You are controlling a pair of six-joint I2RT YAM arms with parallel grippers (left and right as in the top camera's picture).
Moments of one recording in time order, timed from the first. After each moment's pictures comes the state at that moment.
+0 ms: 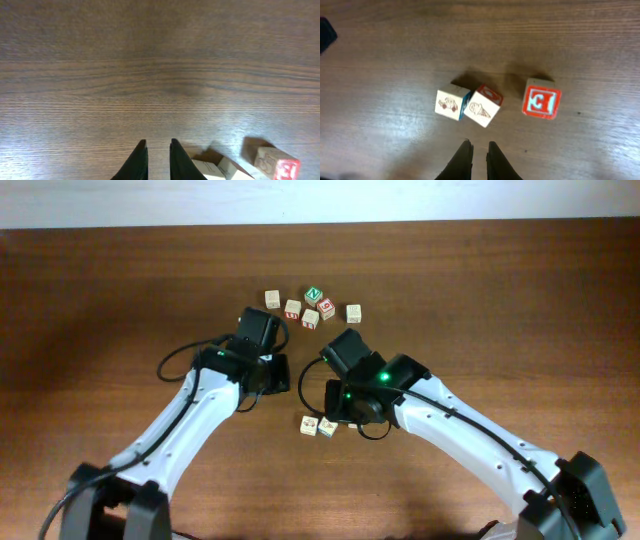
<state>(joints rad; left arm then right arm) -0.37 1.60 1.09 -0.69 0.01 -0.44 0.69 1.63 1.20 -0.83 -0.12 0.77</state>
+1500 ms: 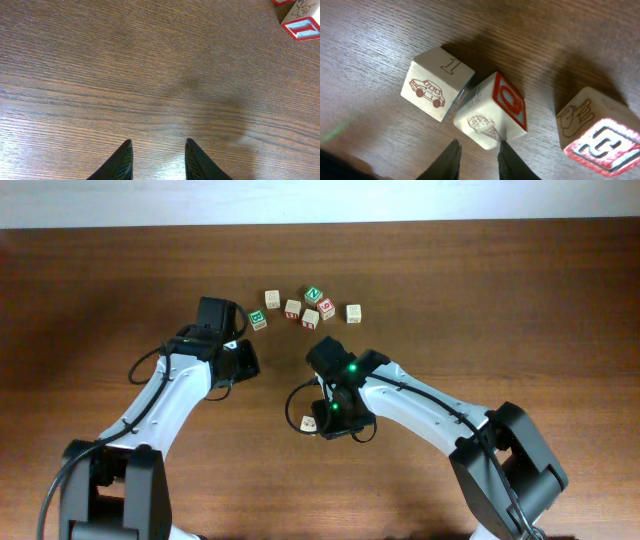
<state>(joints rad) -0.16 1.68 1.09 -0.61 0.05 -0.45 0.69 1.87 1.24 -0.86 -0.28 0.40</state>
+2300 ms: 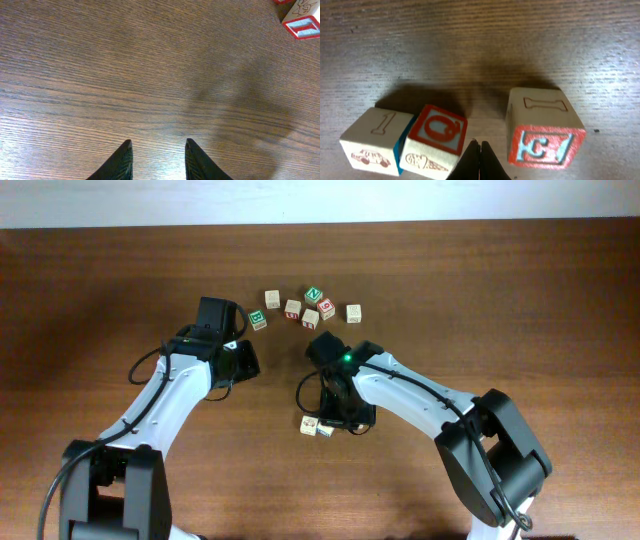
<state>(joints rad) -0.16 1.68 1.09 -0.62 0.05 -0.45 0.67 1.95 1.31 -0.93 -0.15 0.78</state>
